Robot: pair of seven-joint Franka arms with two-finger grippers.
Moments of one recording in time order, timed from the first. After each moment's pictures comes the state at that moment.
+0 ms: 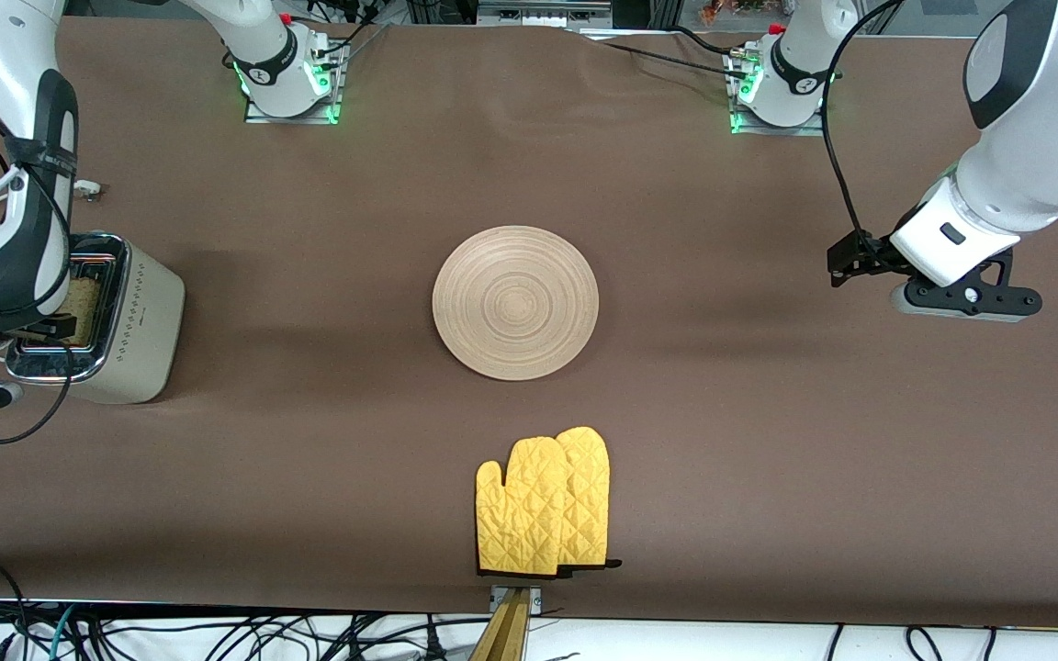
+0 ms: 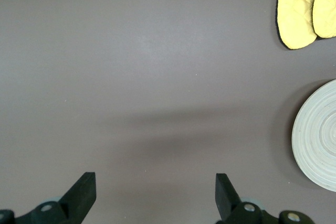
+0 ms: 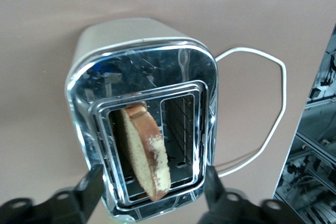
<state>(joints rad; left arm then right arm) -0.09 0.13 -0.08 -1.61 0.01 1.71 -0.11 0.28 0.60 -0.57 -1.31 -0.05 1.56 -0.12</state>
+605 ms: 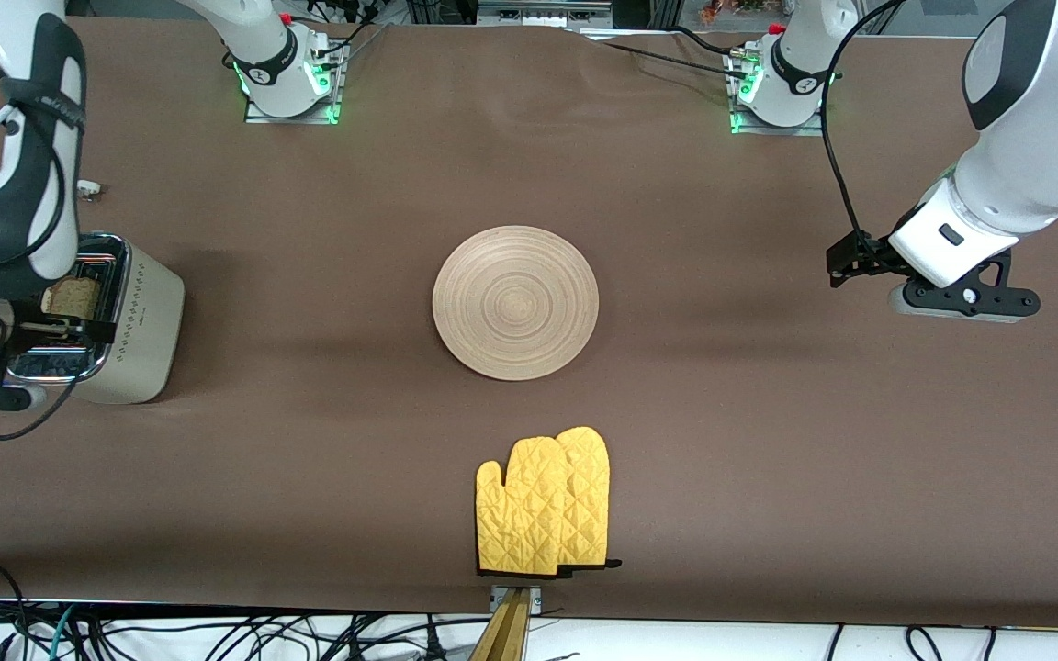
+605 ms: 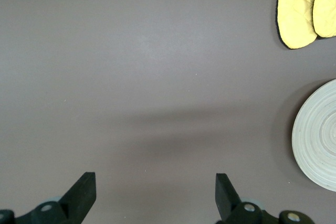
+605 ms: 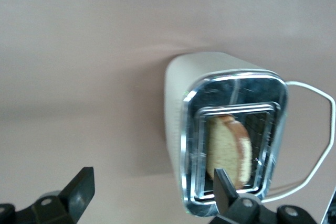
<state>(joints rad) -0.09 0.13 -0.08 -1.61 0.01 1.71 -0.11 0.40 0.54 -0.57 -1.28 0.08 1.54 -0.12</state>
